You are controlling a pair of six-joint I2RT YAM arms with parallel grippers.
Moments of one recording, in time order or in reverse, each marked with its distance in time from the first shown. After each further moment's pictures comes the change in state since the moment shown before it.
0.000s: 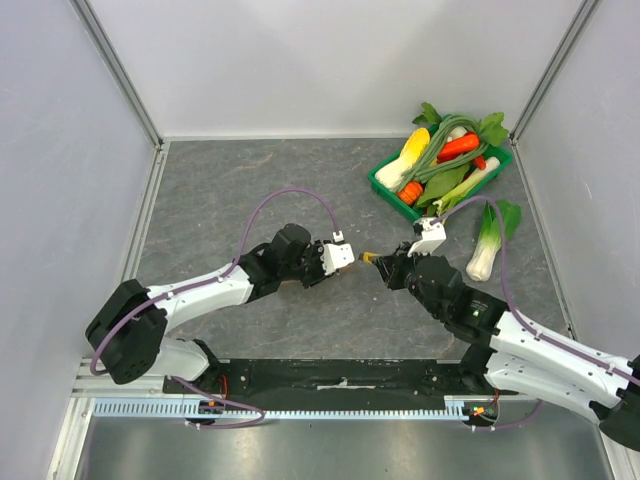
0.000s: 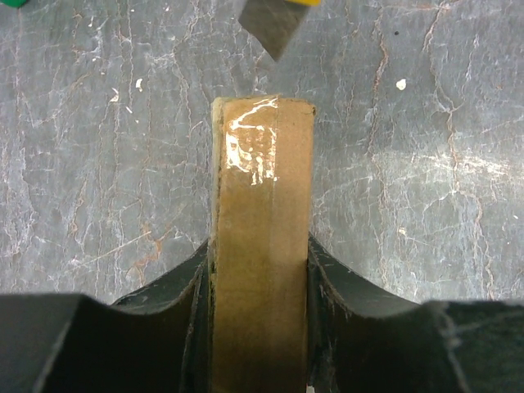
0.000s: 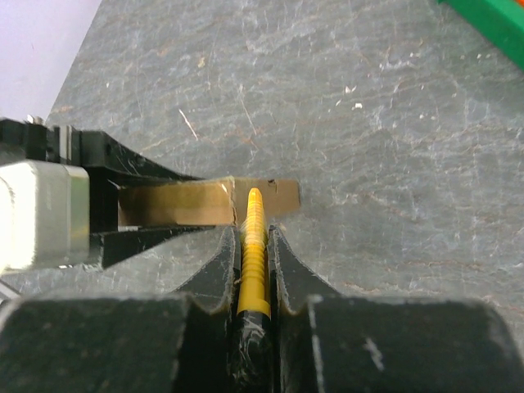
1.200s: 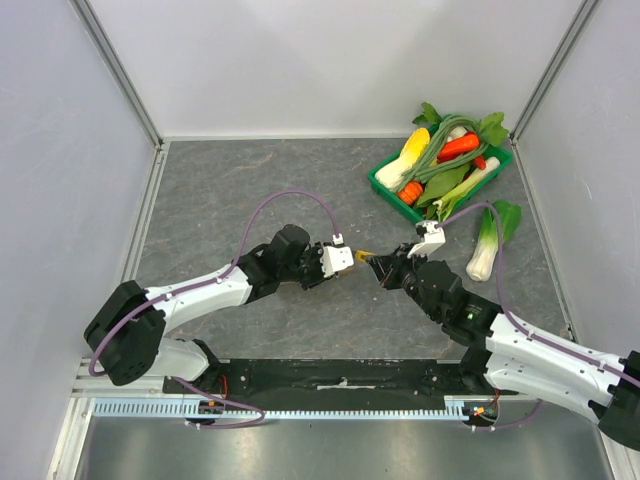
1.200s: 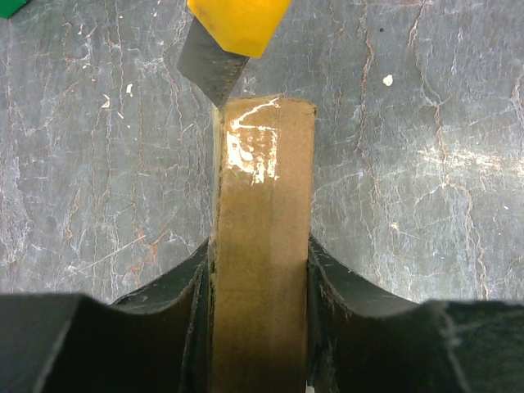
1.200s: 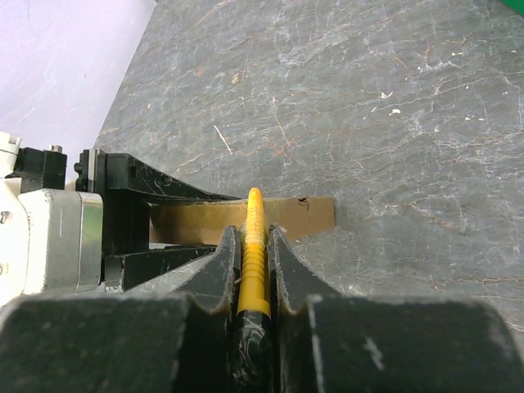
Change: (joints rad) left arm 0.002 -0.009 -0.007 -0.009 0.035 0.027; right arm 0.000 0.007 -0.102 0.193 -0.036 0.079
